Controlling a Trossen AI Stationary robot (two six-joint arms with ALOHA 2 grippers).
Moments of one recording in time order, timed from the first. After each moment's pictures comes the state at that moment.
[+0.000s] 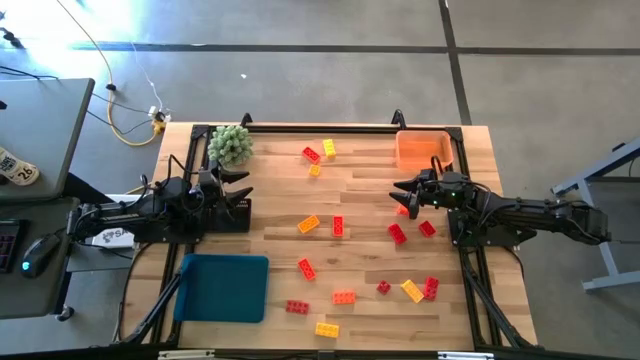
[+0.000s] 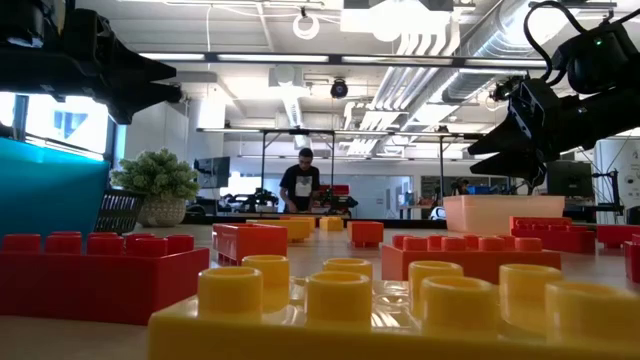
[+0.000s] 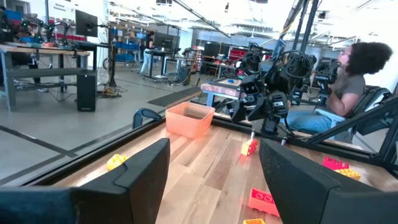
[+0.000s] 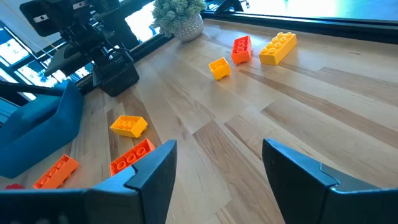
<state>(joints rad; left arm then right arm) 0.29 0.08 0.01 0.15 -0.16 -0.13 -0.37 0.56 0.01 0.27 -0.06 0.42</state>
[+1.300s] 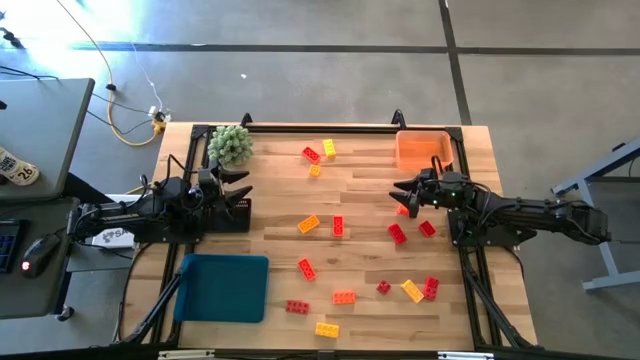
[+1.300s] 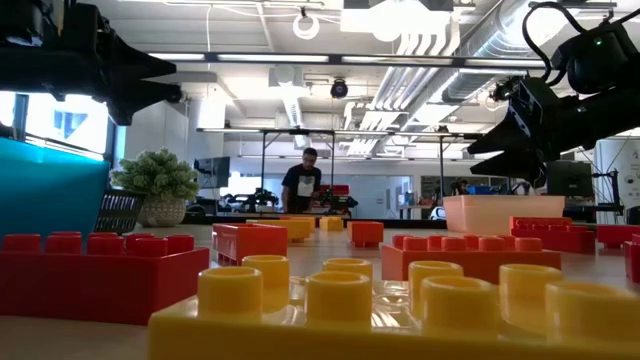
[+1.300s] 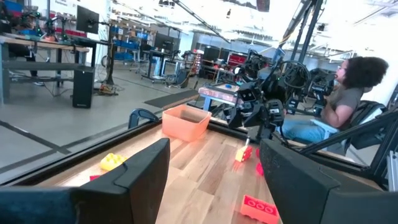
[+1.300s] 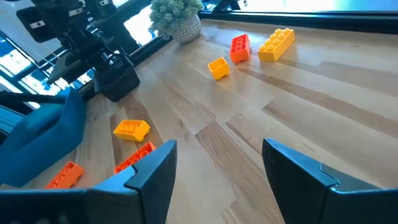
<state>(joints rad) 0.29 0.08 0.01 0.16 -0.17 -0.19 -0.37 0.56 0.01 0.27 -0.06 0.47</state>
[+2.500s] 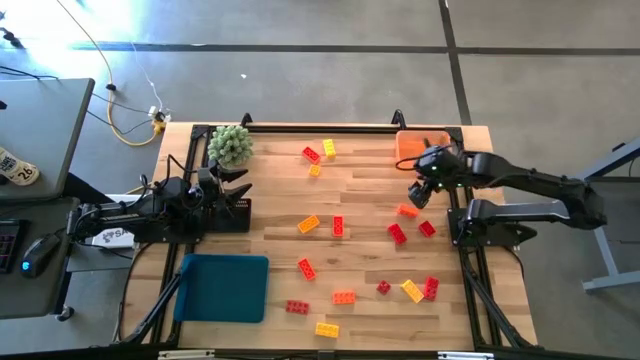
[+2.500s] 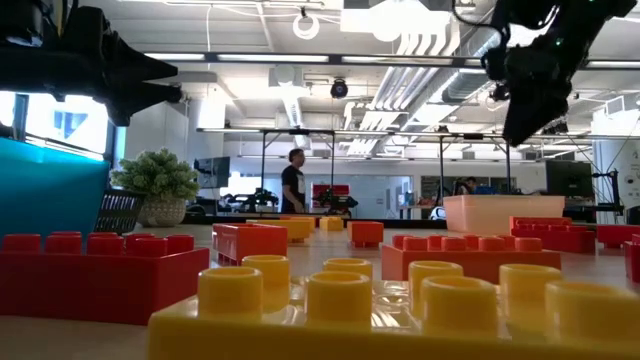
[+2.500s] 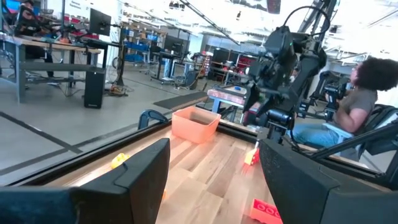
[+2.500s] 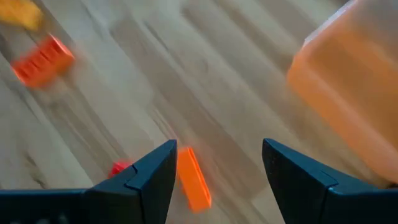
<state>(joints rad) 0.29 0.08 0.01 0.16 -0.21 -0.19 -0.37 0.88 0.76 -0.94 0.10 0.32</state>
